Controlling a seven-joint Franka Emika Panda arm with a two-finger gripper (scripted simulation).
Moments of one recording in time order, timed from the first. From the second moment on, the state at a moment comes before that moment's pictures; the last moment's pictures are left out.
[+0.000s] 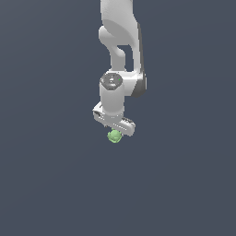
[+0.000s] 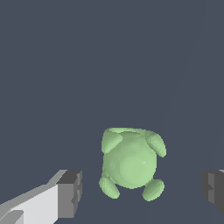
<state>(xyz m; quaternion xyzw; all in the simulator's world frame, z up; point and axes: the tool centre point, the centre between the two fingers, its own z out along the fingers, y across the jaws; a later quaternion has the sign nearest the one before) -0.023 -0.019 0.100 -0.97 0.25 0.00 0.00</state>
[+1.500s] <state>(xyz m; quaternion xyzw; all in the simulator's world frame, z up) -0.029 -0.016 0.040 -0.96 0.28 0.00 0.00</state>
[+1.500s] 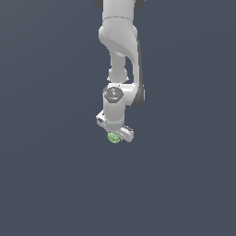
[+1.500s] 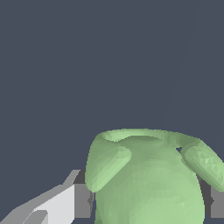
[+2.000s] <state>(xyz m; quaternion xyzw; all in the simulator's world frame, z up) -0.029 -0.016 0.041 -0.96 0.28 0.00 0.00</state>
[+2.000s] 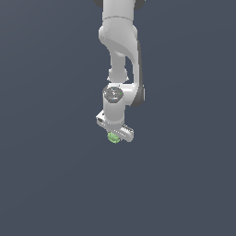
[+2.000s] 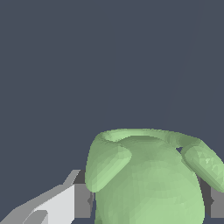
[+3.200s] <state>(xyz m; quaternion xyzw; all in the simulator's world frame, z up) 0.015 0.000 0.197 -0.96 0.28 0.00 0.00</state>
